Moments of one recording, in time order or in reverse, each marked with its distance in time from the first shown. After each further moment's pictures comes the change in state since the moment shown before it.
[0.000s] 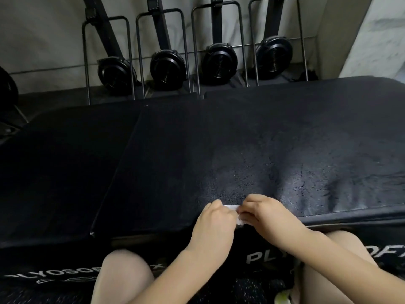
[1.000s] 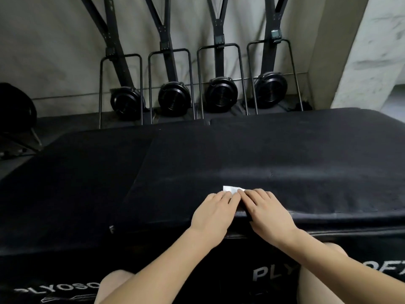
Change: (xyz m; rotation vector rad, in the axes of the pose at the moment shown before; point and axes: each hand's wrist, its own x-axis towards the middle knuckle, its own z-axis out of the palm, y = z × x) left_hand 0.017 -0.038 -0.020 0.196 0.057 0.204; right_hand 0.018 -0.018 -0.002 -0.535 0.273 -0.058
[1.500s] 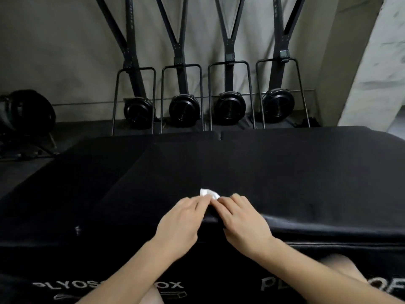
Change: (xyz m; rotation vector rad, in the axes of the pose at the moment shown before) left_hand -0.093 -0.057 -0.065 -0.181 0.178 -0.125; right_hand 0.042 -0.097 -0.050 0.149 0.146 -0.184
